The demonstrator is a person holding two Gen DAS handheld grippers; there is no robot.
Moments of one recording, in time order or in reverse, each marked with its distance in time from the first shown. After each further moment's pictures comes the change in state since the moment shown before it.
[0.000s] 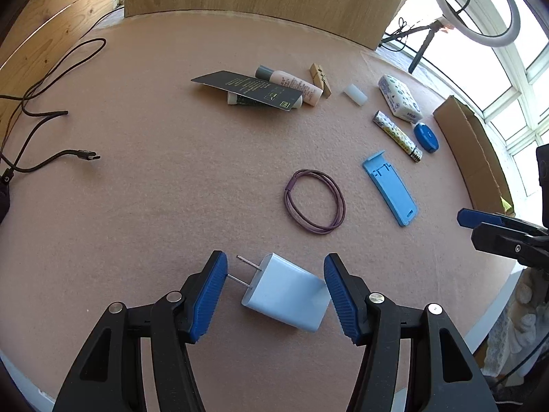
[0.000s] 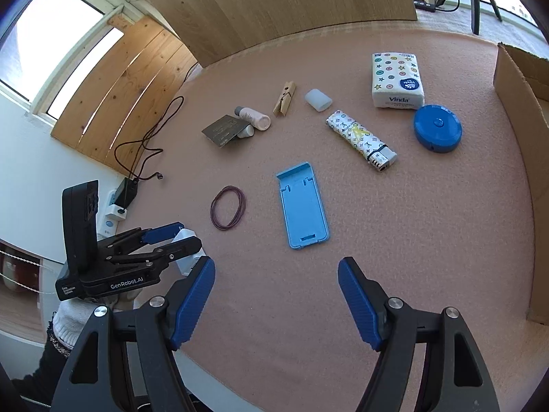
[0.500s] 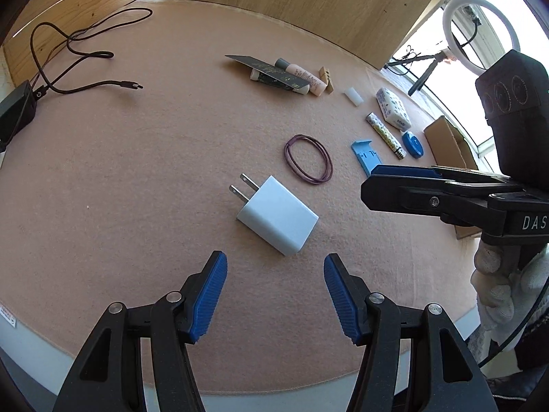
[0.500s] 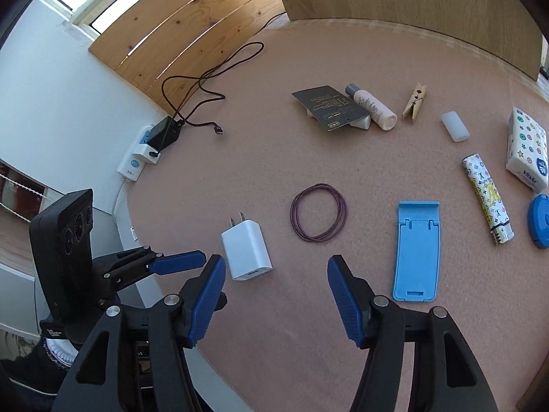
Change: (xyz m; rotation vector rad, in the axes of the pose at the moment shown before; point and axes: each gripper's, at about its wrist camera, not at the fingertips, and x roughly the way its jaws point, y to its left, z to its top) left arm -0.032 0.007 -0.061 -0.150 -0.052 -0.060; right arm 0.065 0.085 0.023 -0.307 0.180 0.089
